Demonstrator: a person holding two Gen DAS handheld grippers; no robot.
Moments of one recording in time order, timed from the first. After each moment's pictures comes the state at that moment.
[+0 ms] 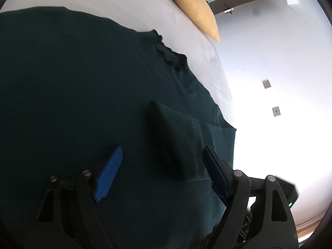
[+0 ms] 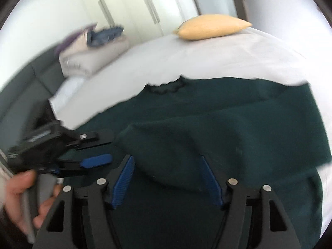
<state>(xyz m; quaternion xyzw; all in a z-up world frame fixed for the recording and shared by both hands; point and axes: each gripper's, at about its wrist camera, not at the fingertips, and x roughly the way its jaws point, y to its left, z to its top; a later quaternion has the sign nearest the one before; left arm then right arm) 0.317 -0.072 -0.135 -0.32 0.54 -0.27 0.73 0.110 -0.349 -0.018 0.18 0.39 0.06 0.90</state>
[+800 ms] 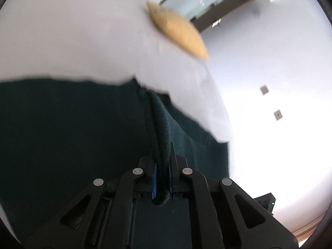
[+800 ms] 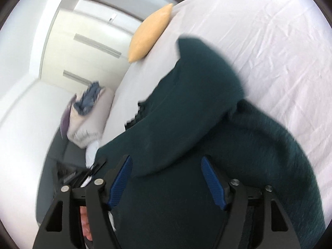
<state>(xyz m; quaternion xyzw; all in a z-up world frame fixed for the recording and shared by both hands) 0.326 -0.077 -0.077 -0.28 0.45 -0.26 0.81 0.078 -0.464 -0.051 0.49 0.34 0.02 0.80</state>
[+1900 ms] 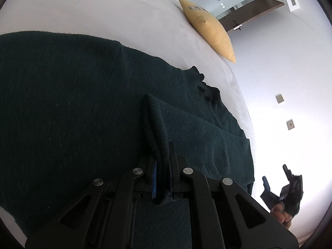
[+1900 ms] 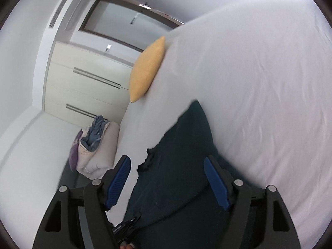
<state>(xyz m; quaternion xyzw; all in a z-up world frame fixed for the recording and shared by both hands) 0.334 -0.040 -0.185 -0.30 0.49 -0.21 0.79 0.100 -0.522 -0.010 0.52 0.27 -0.02 0.81</state>
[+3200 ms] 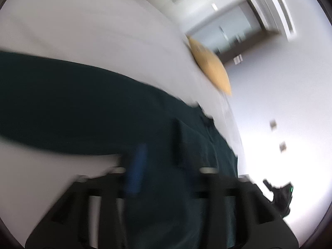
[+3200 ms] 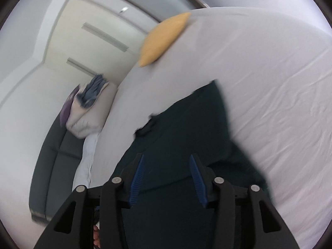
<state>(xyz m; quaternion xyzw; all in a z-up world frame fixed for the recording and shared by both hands) 0.220 0.113 -0.130 -0.37 0.39 -0.14 0.83 0.088 -0.476 0.023 0.42 0.37 0.05 0.83</state>
